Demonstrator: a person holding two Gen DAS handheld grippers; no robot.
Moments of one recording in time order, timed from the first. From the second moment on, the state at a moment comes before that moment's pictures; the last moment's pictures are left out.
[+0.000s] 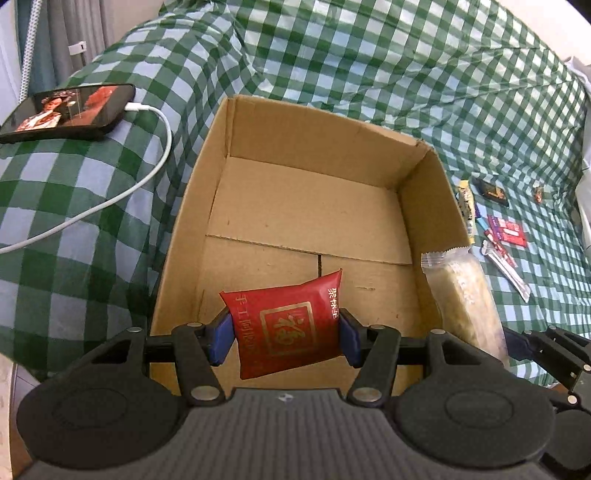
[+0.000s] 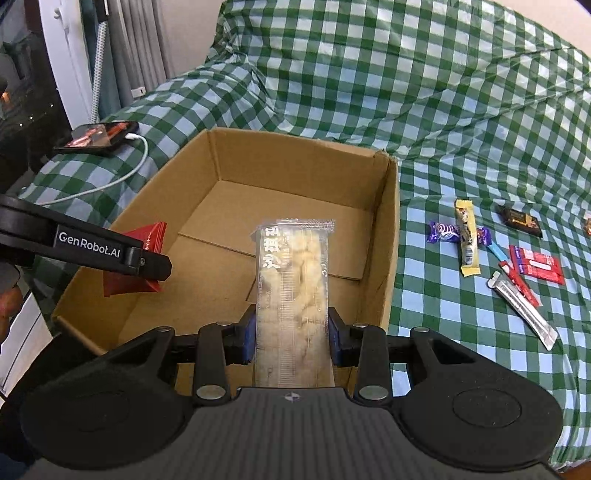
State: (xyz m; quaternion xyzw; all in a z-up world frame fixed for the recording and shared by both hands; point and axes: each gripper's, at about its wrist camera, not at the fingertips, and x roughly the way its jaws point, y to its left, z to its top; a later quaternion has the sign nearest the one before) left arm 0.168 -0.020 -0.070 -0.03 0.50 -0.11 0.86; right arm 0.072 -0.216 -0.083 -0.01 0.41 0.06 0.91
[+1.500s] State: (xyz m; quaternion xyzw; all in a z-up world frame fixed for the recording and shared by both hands) left arm 0.047 -0.014 -0.032 0.04 0.44 -0.08 0.89; right arm -0.016 -0.201 -0.056 0.01 0.40 0.06 0.91
